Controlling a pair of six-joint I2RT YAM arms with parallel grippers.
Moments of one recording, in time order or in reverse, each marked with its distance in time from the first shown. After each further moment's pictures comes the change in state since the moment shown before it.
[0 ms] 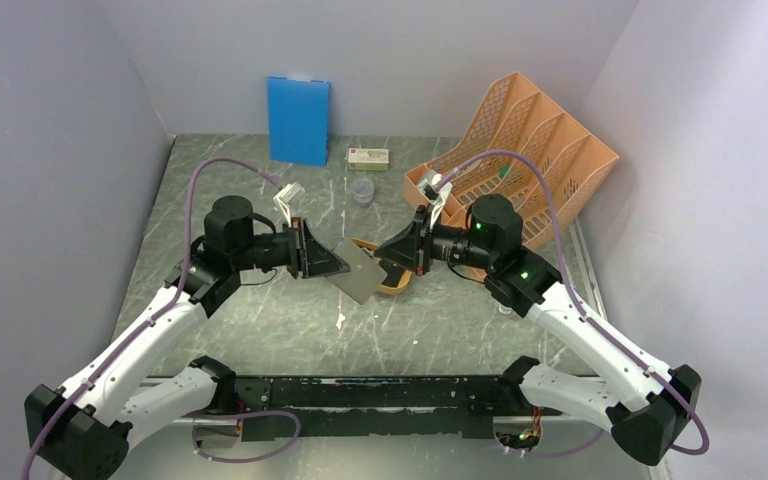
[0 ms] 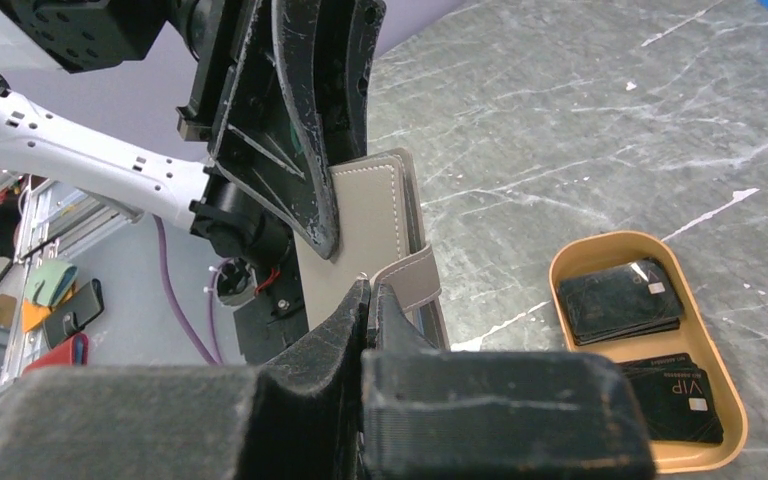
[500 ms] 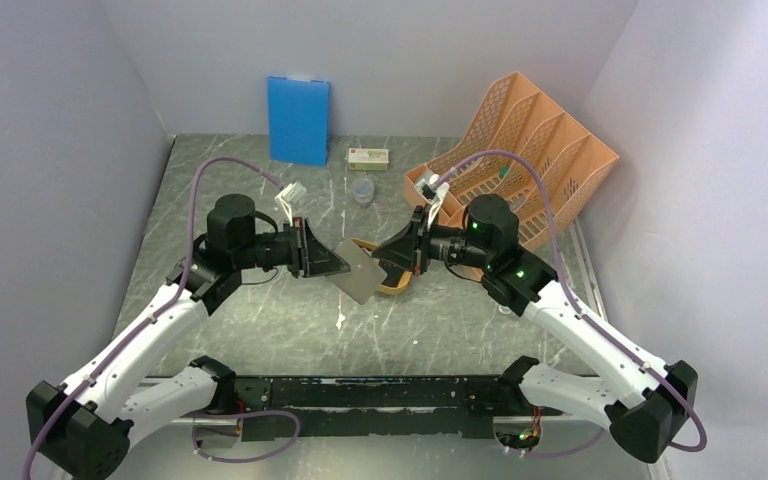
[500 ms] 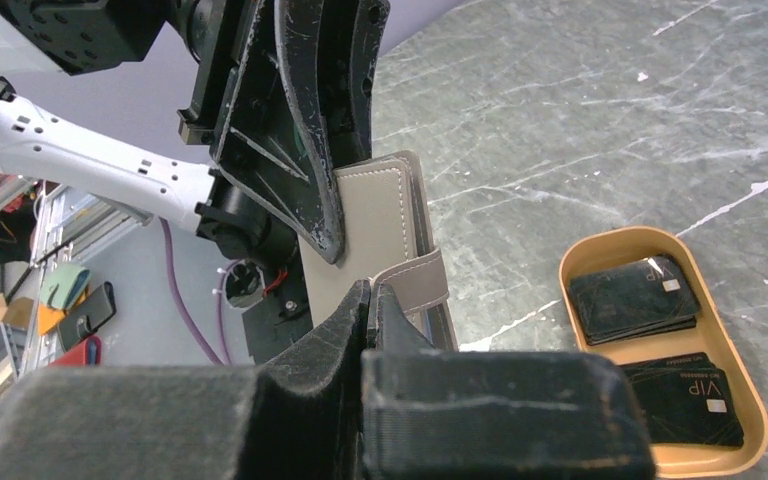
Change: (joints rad) left arm 0.000 0.012 0.018 -0.031 -0.012 0.001; right arm 0.000 0.010 -0.019 0.036 -0.005 0.034
